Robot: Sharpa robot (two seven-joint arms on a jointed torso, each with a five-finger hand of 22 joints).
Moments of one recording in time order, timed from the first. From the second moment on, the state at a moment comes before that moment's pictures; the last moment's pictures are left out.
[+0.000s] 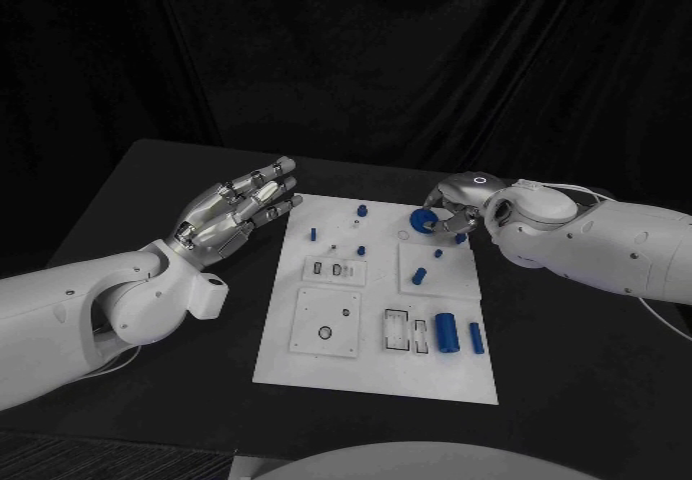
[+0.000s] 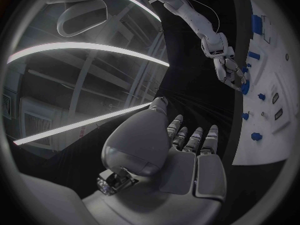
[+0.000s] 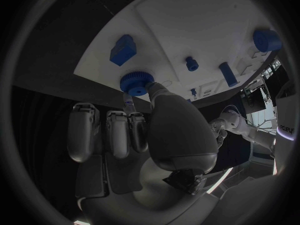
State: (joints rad) left arm 1.27 -0.95 -0.21 1.60 -0.12 0.13 0.68; left_hand 1.49 0.24 -0.18 0.23 0.59 0.32 0.11 0.03 0.02 0.00 0.06 0.01 0.01 0.01 0.20 0.02 0.01 0.17 0.02 0.29 0.02 0.01; right arm 1.30 -0.78 -0.20 1.24 -1.63 -0.31 -0.10; right_hand 1.32 -0.11 0.13 0.24 0.47 0.92 0.08 0.08 0.20 1.47 -0.02 1.55 1.30 1.47 -0.07 1.55 1.30 0.08 1.46 0.04 1.42 1.29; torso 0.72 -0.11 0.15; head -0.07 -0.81
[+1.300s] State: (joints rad) left arm 1.27 -0.94 -0.21 1.59 -0.12 0.13 0.68; left_hand 1.49 0.24 -0.18 0.23 0.59 0.32 0.11 0.03 0.02 0.00 0.06 0.01 0.01 0.01 0.20 0.02 0.01 0.17 0.02 0.29 0.02 0.02; right arm 1.37 -0.69 -0.21 1.35 -1.56 -0.33 -0.07; right_hand 1.32 -0.11 0.13 0.19 0.50 0.94 0.08 0.09 0.24 1.47 -0.02 1.55 1.30 1.46 -0.08 1.55 1.30 0.08 1.46 0.04 1.42 1.29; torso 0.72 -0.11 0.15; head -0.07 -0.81
